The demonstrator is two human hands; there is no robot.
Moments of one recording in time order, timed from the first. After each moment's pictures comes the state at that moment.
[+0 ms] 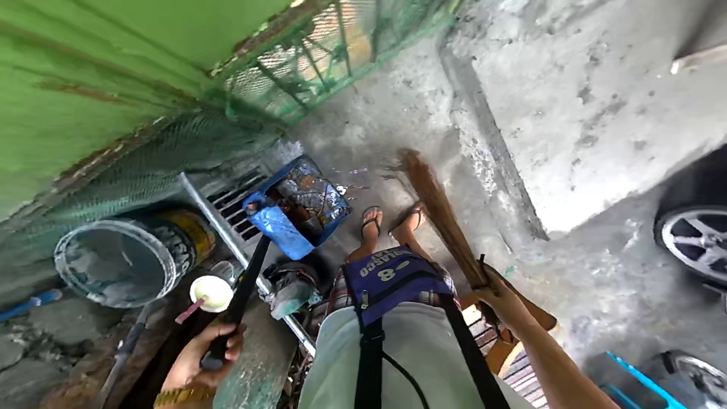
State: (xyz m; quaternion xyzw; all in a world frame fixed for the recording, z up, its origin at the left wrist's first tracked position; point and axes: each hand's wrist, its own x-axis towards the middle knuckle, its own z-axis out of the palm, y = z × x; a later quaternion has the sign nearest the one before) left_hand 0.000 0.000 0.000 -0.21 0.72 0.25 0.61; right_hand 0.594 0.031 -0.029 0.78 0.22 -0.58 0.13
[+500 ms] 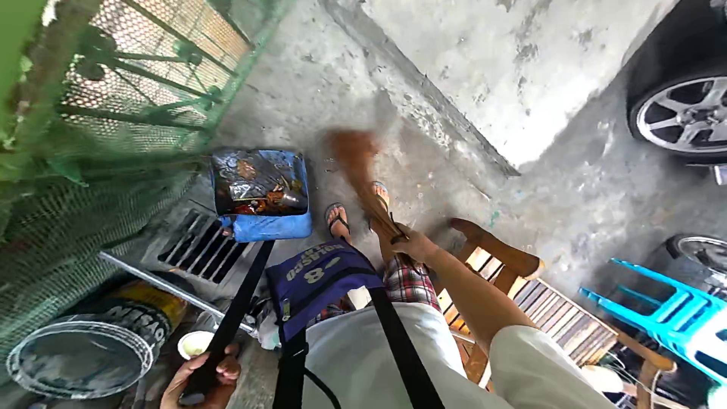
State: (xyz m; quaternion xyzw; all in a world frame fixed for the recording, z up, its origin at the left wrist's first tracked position) left_hand 0.068 0.035 -0.022 -0.25 0.59 0.34 0.69; right_hand 0.566 0.063 -0.159 0.70 0.19 -0.69 0.05
